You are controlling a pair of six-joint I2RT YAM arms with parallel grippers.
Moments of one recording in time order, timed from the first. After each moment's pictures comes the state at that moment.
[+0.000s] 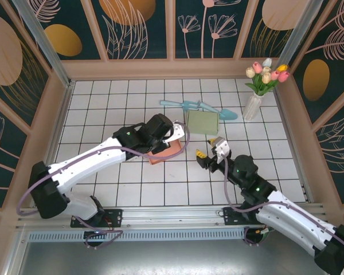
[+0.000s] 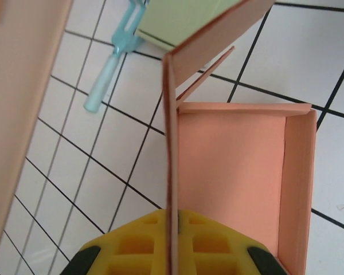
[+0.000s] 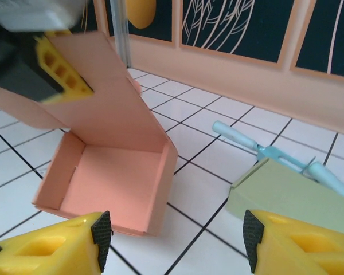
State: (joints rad) left arm -0.94 1.40 1.24 -0.69 -0.32 0.44; right arm 0.77 0.54 0.26 0.16 0.03 -0.07
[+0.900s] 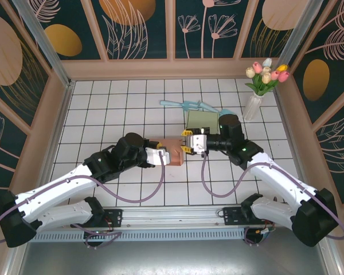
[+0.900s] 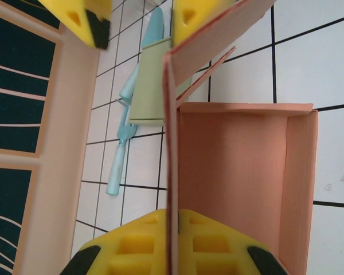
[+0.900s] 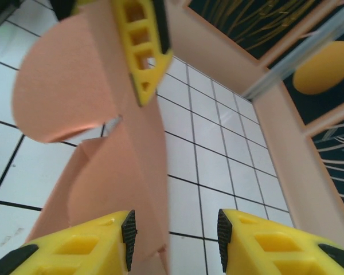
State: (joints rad) left arm -0.94 1.01 0.82 -0.37 -0.09 0.86; right arm 0.59 1.08 0.74 -0.10 -0.70 -0.99
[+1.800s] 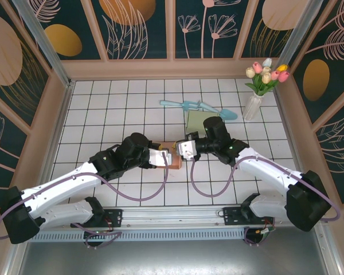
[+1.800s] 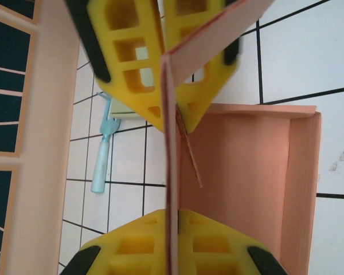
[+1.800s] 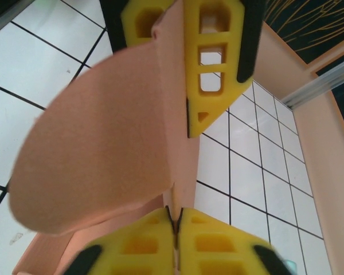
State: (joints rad) left arm -0.94 1.07 0.82 -0.38 -0.09 0.87; right arm 0.69 1.22 0.75 -0.07 -0.66 -1.08
